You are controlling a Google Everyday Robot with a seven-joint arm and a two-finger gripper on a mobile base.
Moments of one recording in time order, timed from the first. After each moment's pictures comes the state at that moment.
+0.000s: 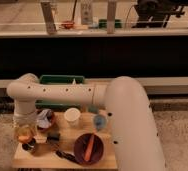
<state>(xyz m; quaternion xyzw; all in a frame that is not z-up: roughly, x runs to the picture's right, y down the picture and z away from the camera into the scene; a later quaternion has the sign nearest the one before) -0.318 0.195 0.687 -0.19 -0.46 -0.69 0.53</state>
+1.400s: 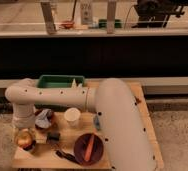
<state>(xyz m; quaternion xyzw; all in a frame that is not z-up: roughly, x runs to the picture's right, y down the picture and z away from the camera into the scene) -0.331 0.222 0.702 -0.21 -0.48 -0.70 0.49</state>
